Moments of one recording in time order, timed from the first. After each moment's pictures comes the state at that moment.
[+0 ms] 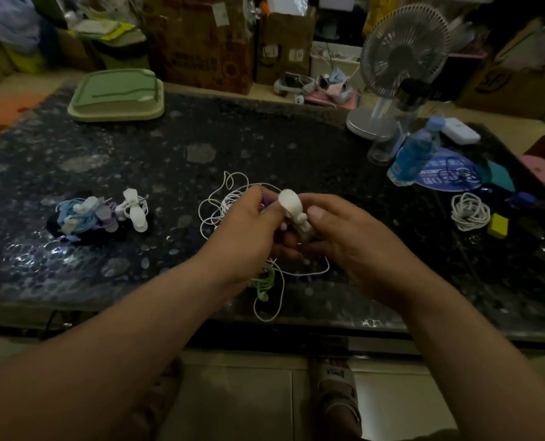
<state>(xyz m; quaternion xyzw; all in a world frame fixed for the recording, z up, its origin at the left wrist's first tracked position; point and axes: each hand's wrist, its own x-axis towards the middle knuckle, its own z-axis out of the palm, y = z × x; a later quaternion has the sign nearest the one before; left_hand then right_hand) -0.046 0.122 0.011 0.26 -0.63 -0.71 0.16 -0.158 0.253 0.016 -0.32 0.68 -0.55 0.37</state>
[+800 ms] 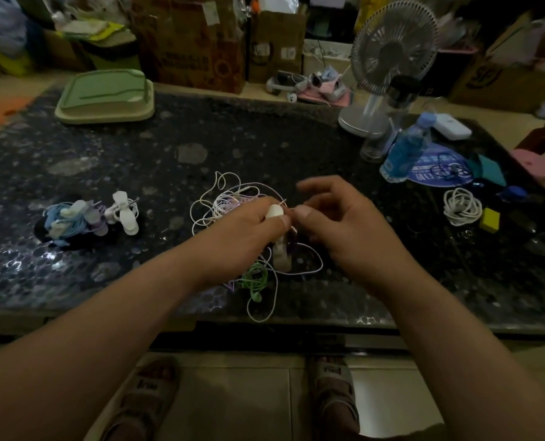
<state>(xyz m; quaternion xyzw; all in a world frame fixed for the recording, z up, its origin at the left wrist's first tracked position) -0.041 0.099 0.010 0.16 -0.82 -0.55 0.04 -0.162 0.253 0.025 -0.35 0.76 -0.50 0.24</state>
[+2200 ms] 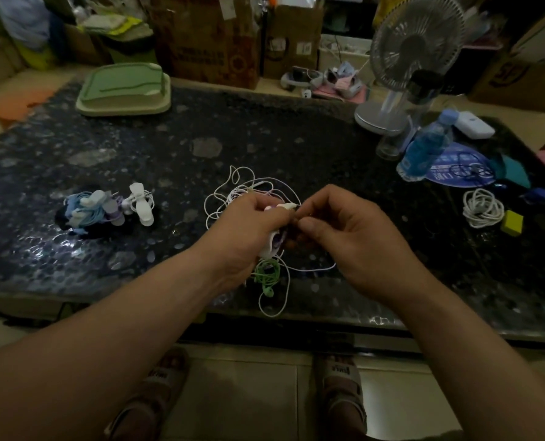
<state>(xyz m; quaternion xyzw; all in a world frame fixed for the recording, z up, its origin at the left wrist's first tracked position) -0.047 0.112 0.003 0.28 -0.59 -0.74 0.14 -0.145 0.254 0.026 -0.43 0.72 -0.49 0.24</state>
